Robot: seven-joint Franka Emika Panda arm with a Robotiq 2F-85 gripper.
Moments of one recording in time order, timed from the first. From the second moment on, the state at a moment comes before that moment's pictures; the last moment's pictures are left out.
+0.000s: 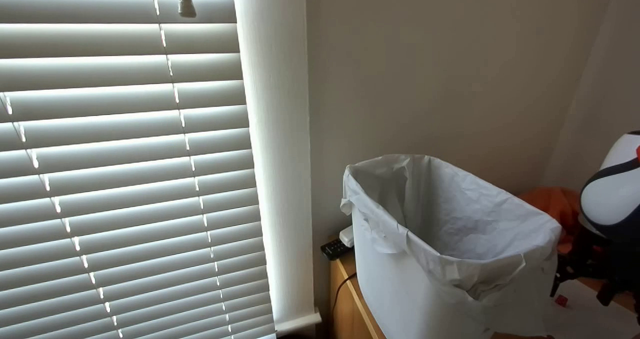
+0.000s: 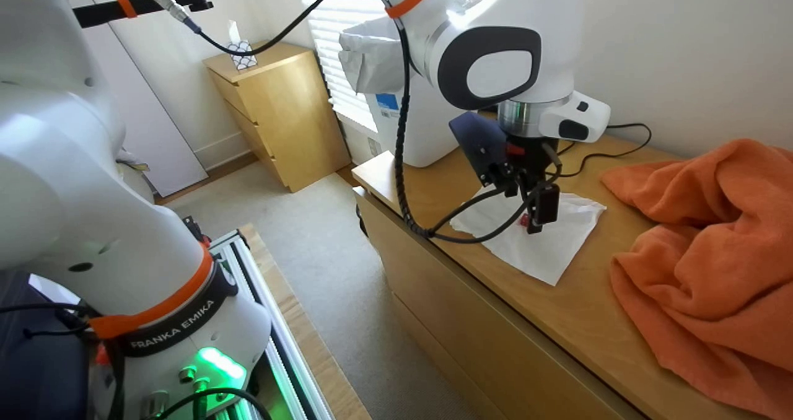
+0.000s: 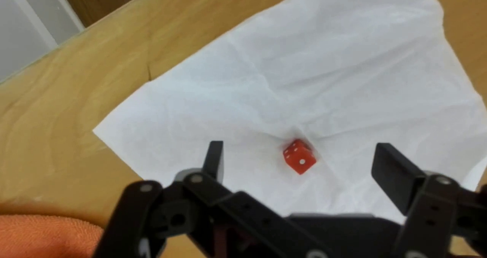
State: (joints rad) arm -0.17 0.30 -0.13 -2.39 0.13 2.69 0.09
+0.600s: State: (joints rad) arm -0.17 0.34 -0.13 -2.35 0.23 2.72 0.10
